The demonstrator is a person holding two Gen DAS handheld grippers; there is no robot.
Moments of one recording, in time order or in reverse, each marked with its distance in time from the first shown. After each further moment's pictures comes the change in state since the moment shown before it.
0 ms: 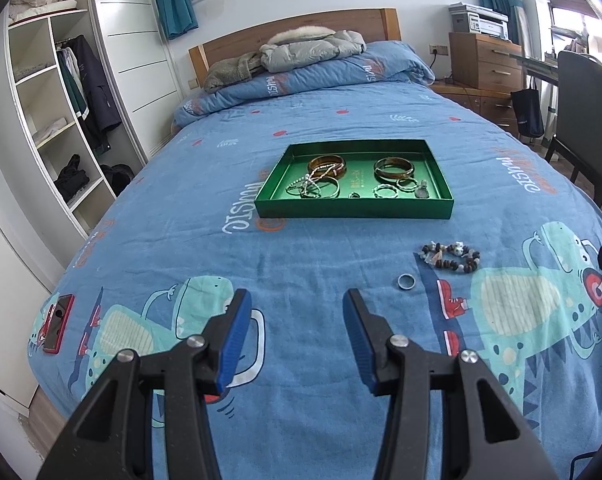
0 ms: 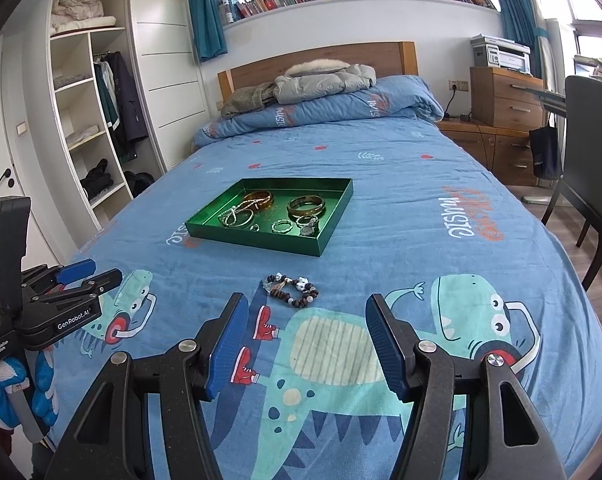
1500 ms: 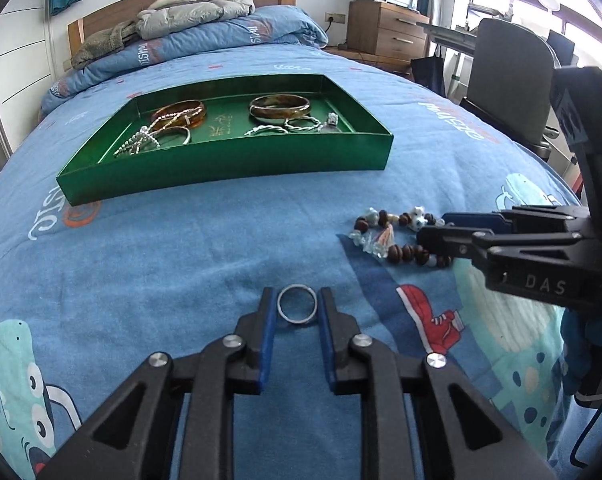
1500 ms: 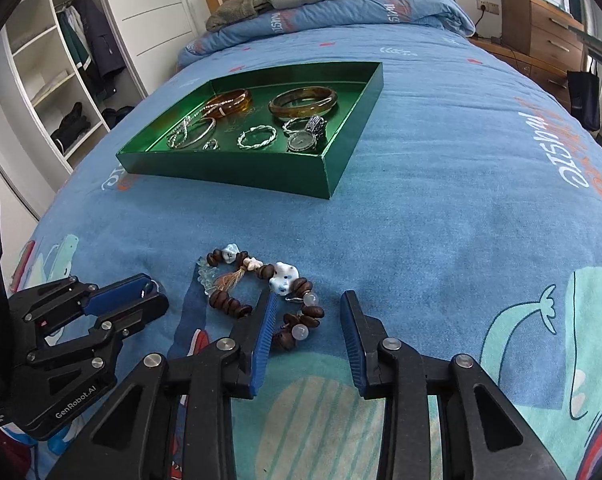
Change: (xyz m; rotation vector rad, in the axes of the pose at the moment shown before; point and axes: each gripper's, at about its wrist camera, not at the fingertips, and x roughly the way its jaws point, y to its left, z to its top) left arm 0.159 -0.058 -0.006 0.119 0.075 -0.456; right arm 0.213 -0.005 -0.005 0.001 0.324 0.019
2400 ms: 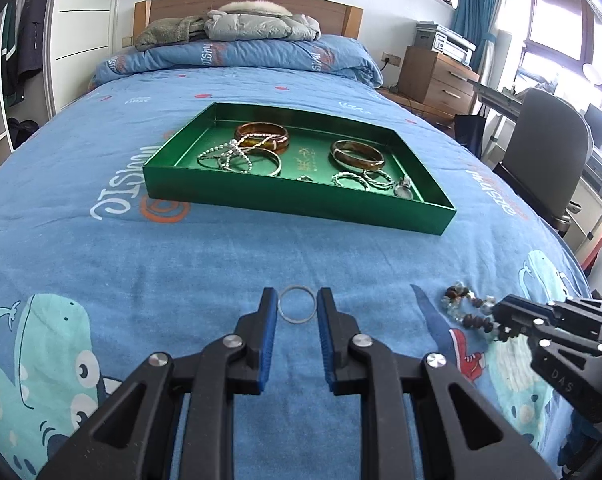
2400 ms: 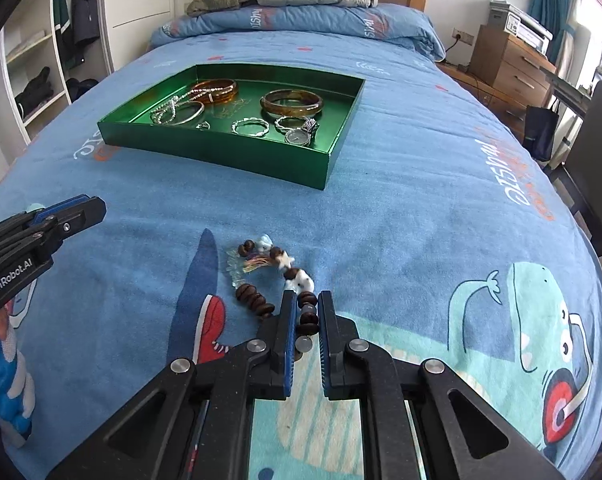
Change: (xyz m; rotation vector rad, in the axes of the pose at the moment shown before) left arm -0.035 0.059 0.002 -0.209 -0.100 0.065; right arm -0.034 0.046 -0.021 -0.069 -0.019 -0.253
